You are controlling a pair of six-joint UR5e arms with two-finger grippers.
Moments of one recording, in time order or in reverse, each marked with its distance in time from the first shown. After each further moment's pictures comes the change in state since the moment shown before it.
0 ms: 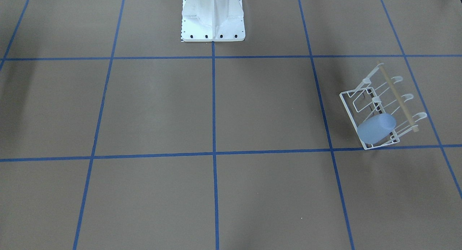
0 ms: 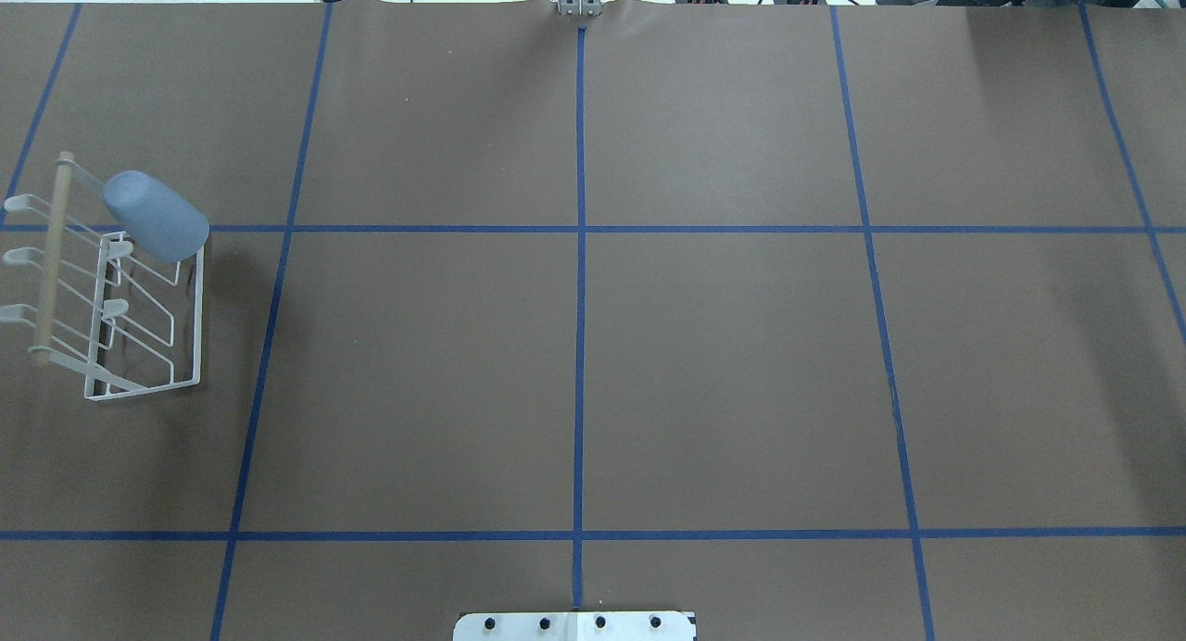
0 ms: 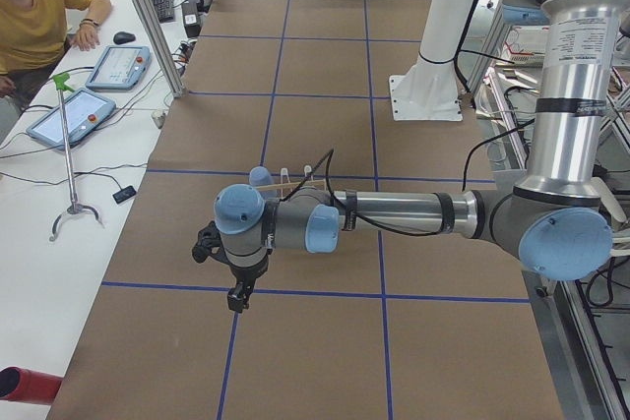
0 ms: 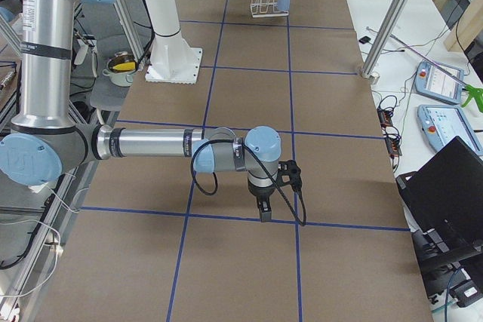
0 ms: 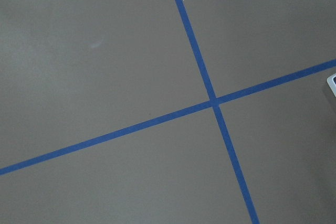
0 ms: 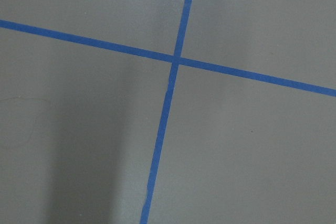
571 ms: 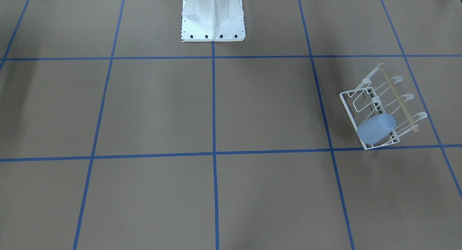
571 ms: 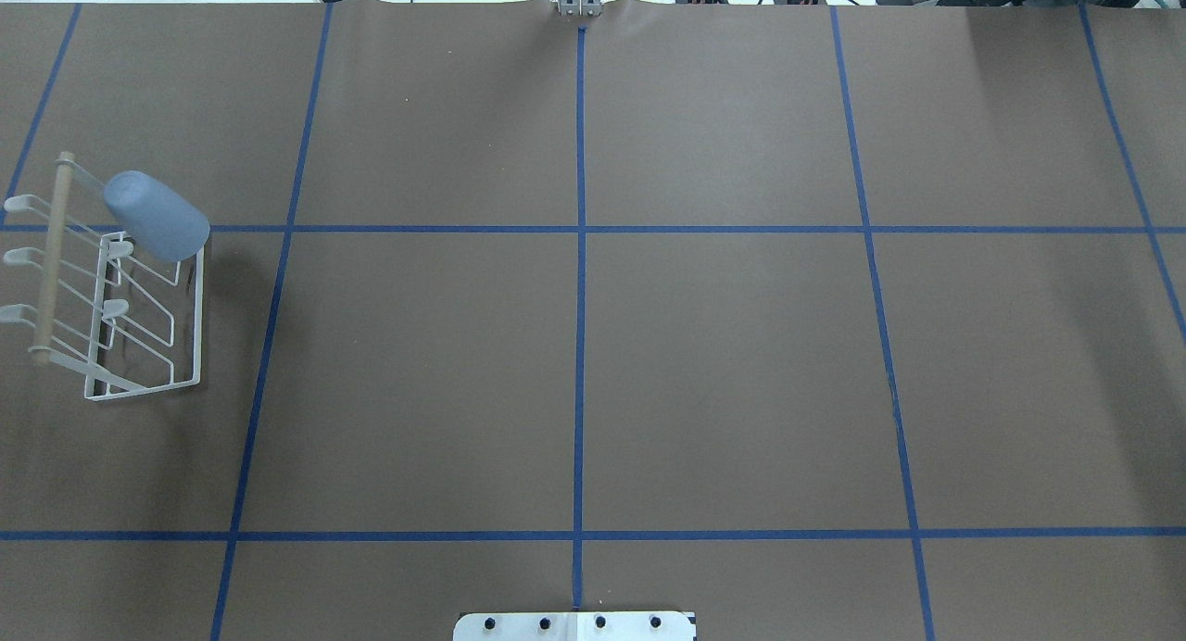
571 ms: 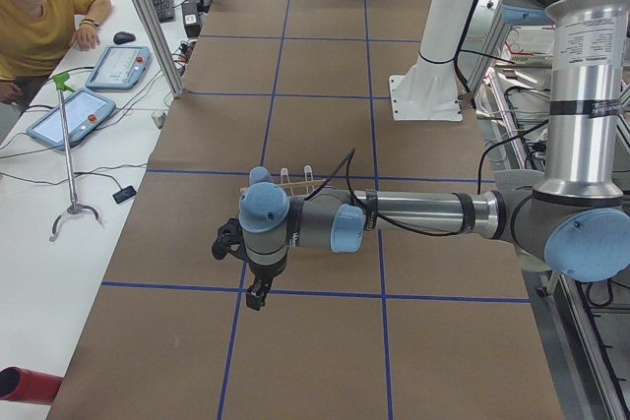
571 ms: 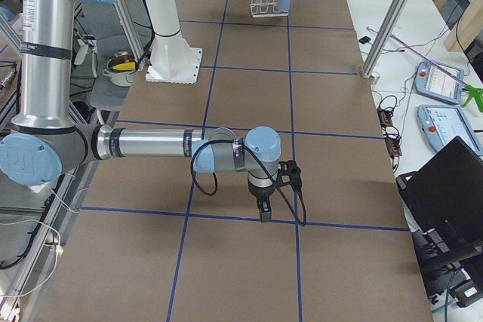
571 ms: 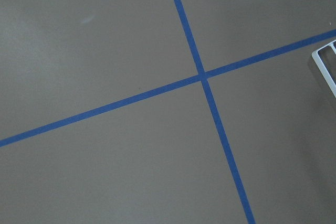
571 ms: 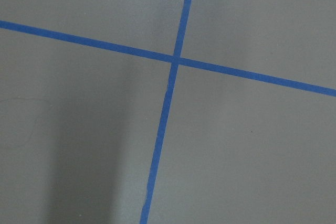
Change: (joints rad) left arm 0.001 0.038 -0.043 -0.006 0.000 0.002; right arm 0.000 -0.001 -0.002 0.006 0.000 -0.006
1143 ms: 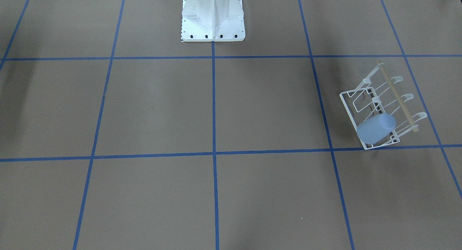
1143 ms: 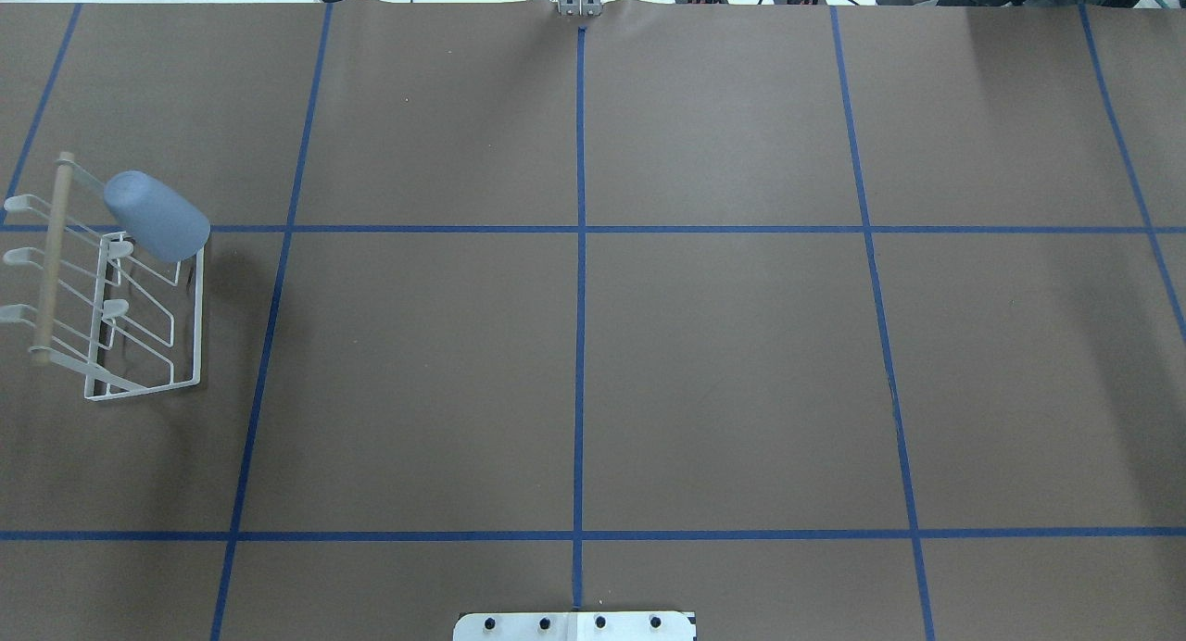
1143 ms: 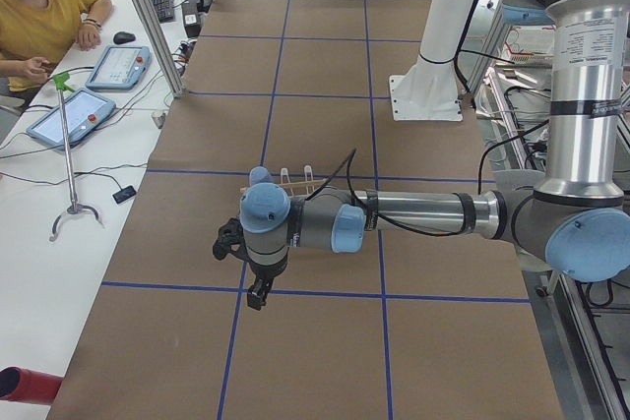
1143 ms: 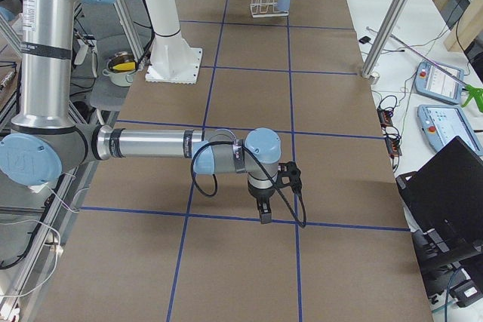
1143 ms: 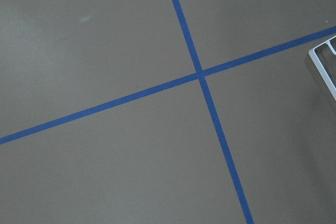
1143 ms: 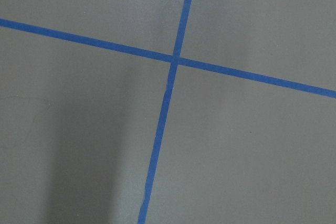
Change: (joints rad) left arm 0.000 0.002 -0.001 0.000 -0.007 -0.006; right arm 0.000 0.001 -0.010 0.003 -0.004 0.003
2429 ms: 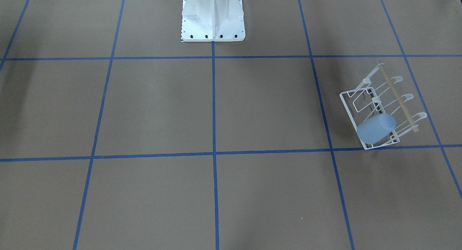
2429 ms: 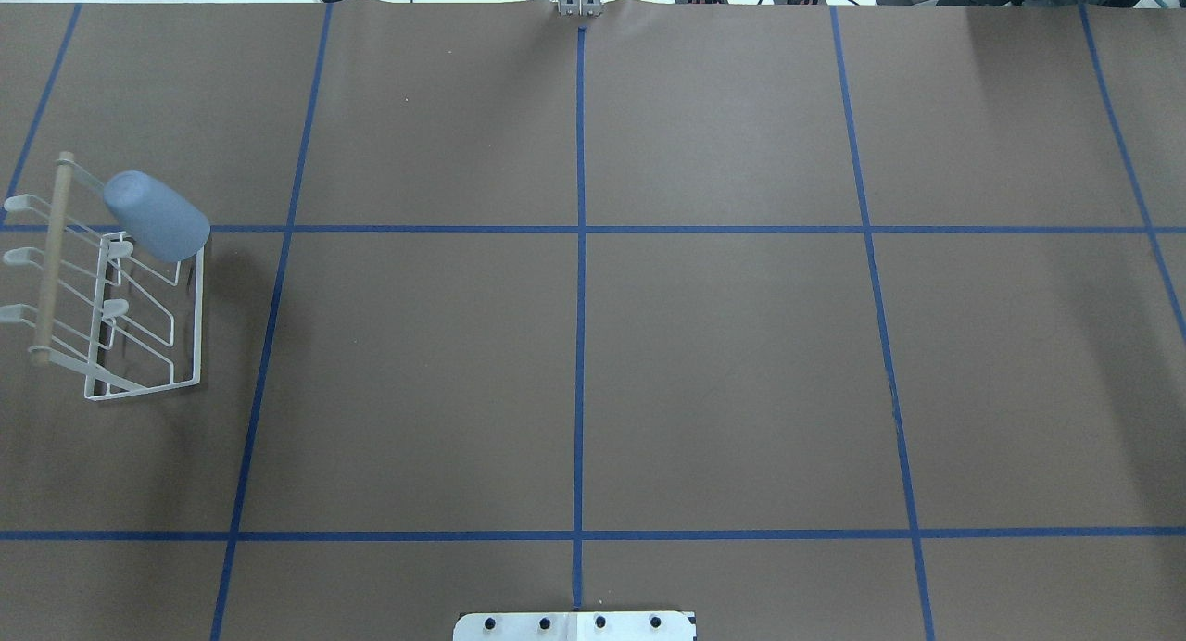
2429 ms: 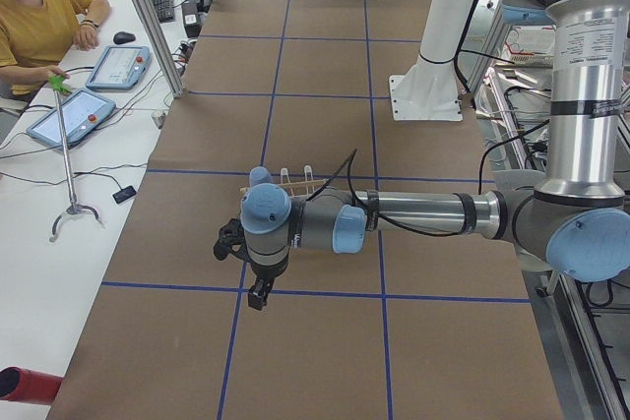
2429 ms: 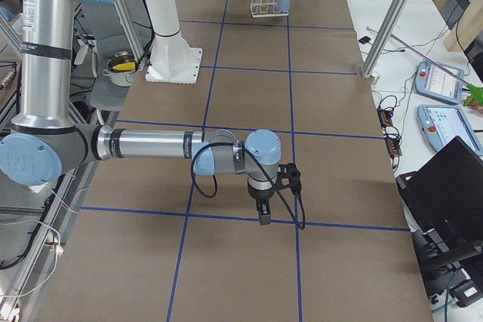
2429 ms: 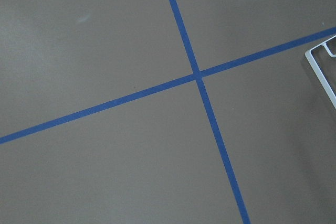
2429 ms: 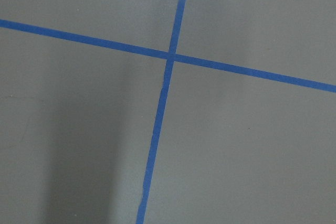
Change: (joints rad) left arm 0.000 0.006 -0.004 -0.002 -0.003 0.001; right arm 0.000 0.000 -0.005 0.000 0.001 0.006
